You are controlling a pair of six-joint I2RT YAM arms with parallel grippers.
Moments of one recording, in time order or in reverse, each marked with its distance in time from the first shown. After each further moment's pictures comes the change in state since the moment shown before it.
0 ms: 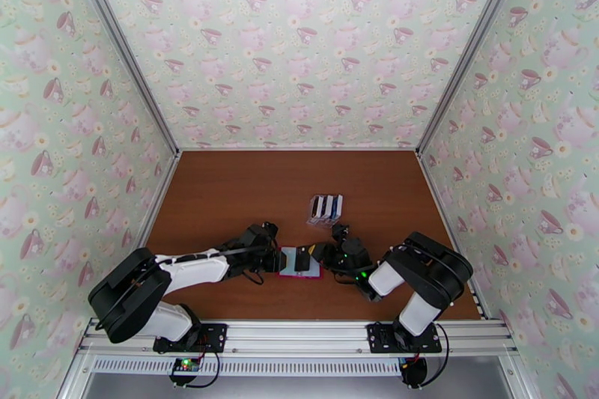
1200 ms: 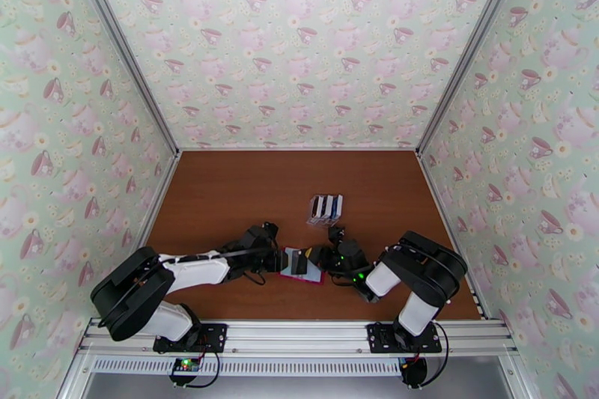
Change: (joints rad) left arm -0.015 0.016 -0.030 0.102 0.007 -0.053; right arm 0.045 0.029 0.012 -0.003 0.026 0.000
